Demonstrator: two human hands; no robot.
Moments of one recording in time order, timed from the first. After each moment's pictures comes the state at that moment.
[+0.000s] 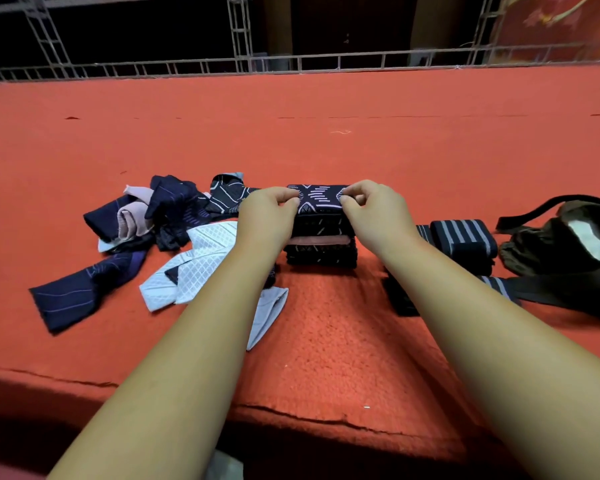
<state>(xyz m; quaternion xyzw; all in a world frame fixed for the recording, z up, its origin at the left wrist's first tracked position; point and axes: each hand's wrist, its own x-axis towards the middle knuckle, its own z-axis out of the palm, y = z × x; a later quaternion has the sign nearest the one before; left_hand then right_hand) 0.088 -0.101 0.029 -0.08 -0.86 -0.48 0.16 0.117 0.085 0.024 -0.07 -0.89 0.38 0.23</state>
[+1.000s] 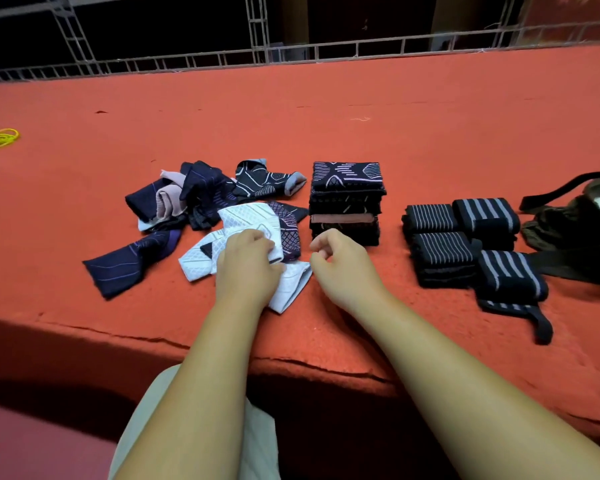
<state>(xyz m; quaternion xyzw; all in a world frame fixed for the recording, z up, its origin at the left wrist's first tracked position) 0.152 -0.194 -0.051 -0.07 -0.97 -0.18 0.15 0.189 -0.014 -0.049 0.02 -0.88 0.44 0.15</state>
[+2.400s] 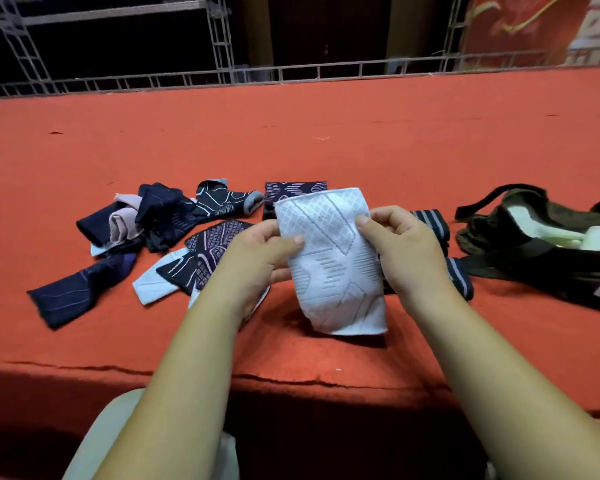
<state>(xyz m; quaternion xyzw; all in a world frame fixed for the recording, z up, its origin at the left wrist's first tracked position) 0.208 -0.113 0.031 -0.14 -0.69 -0.70 -0.12 0.255 0.103 0.020 -0.08 -0.72 0.64 0.26</state>
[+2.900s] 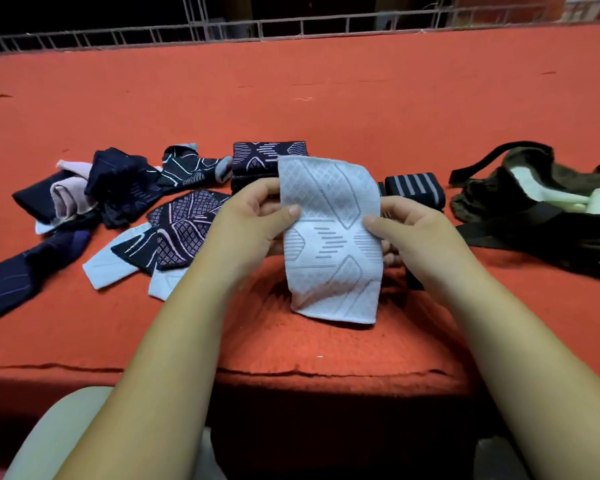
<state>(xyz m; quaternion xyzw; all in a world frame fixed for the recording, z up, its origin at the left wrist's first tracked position) 0.190 -0.076 0.009 -0.16 -0.68 -0.71 -0.08 0.264 0.151 -0.012 -0.06 -0.73 0.67 0.11</state>
